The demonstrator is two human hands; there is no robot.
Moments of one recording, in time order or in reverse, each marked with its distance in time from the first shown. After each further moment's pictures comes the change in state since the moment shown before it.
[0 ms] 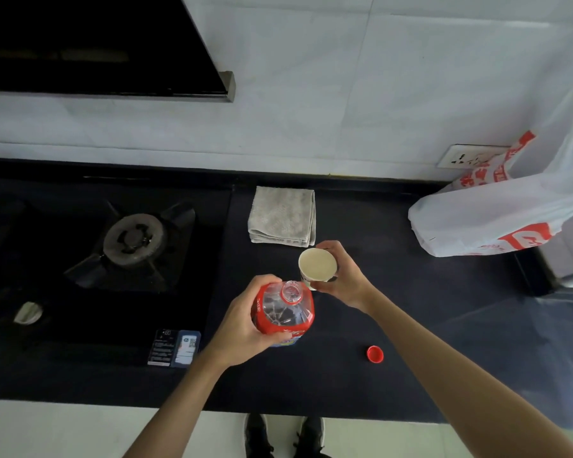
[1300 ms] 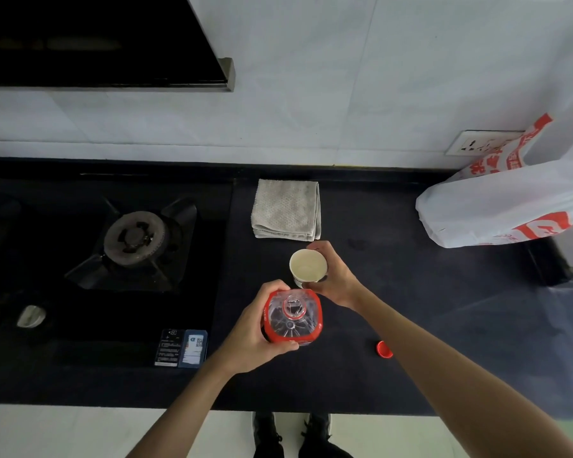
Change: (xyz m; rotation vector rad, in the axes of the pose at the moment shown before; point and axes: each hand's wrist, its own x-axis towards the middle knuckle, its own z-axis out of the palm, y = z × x) left_hand -0.004 -0.020 0.003 -0.104 -0.132 -0.042; right_hand 0.017 0.017 0.036 -0.034 -0.022 0.016
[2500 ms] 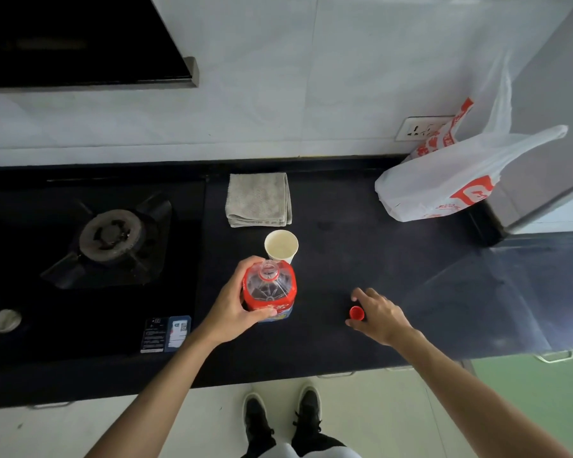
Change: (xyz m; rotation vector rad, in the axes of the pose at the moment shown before) left_hand -0.005 -0.003 0.004 0.033 0.003 0.014; right_hand -0.159 0.061 -0.044 -0.763 -0.076 0.331
